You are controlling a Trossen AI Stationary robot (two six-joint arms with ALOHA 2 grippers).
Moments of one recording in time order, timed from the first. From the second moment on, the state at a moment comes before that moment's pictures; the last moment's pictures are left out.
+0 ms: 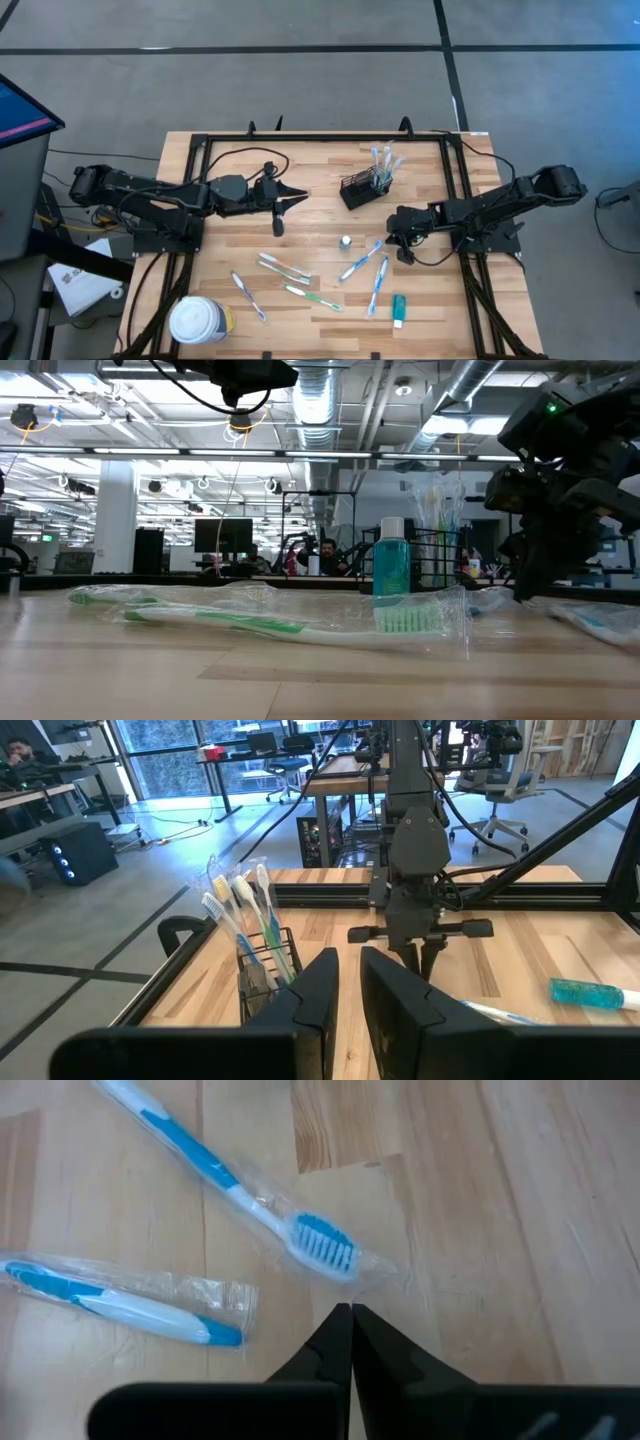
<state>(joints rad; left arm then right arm) -0.07 1.16 0.76 0.26 -0.31 0.06 0.08 1.22 0.31 -0.04 -0.05 0.27</state>
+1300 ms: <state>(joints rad) -0.07 1.16 0.76 0.26 -0.31 0.06 0.05 1.22 0.31 -0.04 -0.10 0.28</state>
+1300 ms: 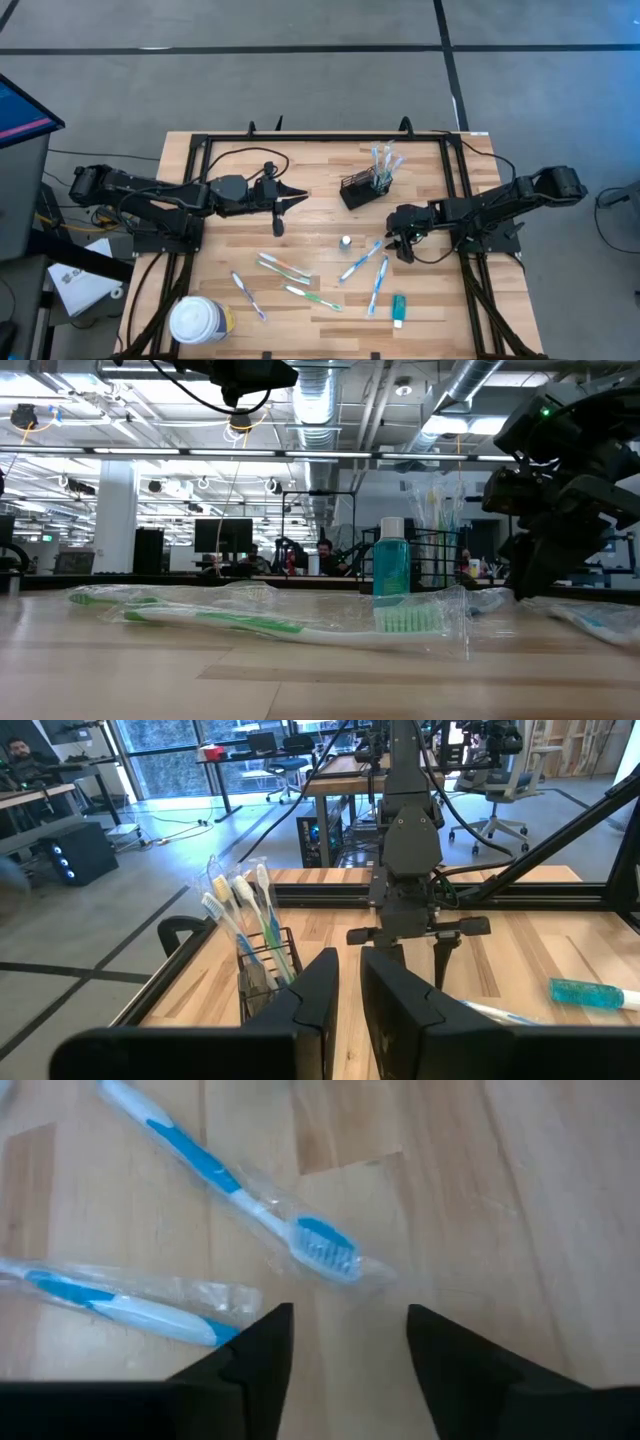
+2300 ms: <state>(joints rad) -0.07 1.16 0.76 0.26 -0.31 0.06 0.05 1.39 0.32 0.15 -0.09 0.22</state>
